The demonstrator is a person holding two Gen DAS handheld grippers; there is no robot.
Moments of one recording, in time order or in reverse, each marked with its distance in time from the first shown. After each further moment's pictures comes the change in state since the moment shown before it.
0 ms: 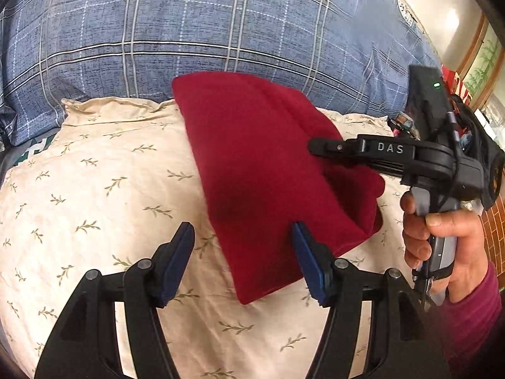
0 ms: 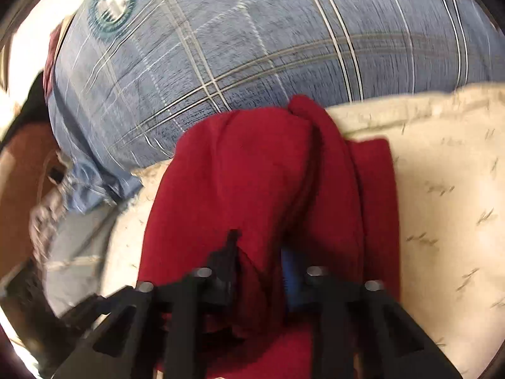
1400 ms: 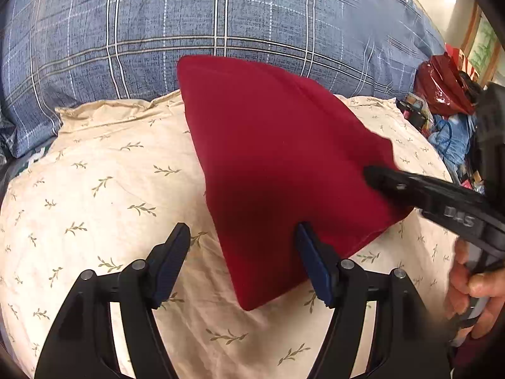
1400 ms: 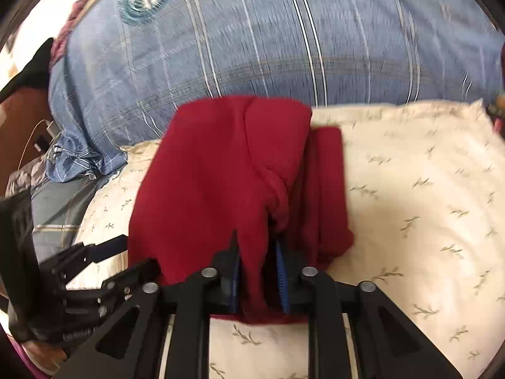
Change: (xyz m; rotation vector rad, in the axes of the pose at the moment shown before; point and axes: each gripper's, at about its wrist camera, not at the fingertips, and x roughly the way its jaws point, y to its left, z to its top) left arm 0.016 -0.027 -0.020 0.081 0.000 0.093; right arm -0.049 0.010 -0.062 -0.105 -0.100 -0.150
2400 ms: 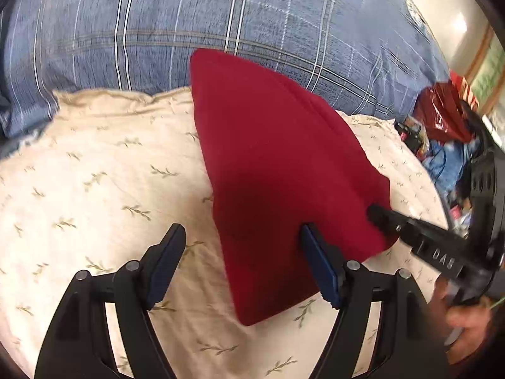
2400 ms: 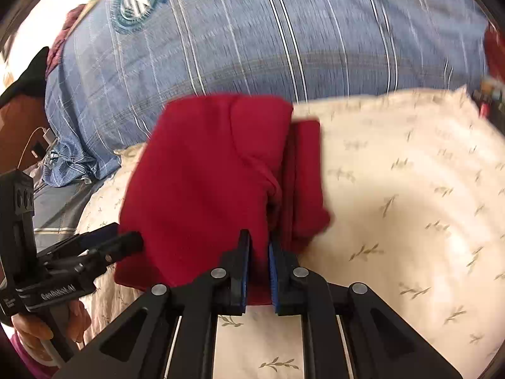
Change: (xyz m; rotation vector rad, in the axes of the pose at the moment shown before) left arm 0.009 0.013 0.003 -0.137 0.007 -0.080; right arm 0.002 -0.023 -0.017 0.062 0.010 -0.002
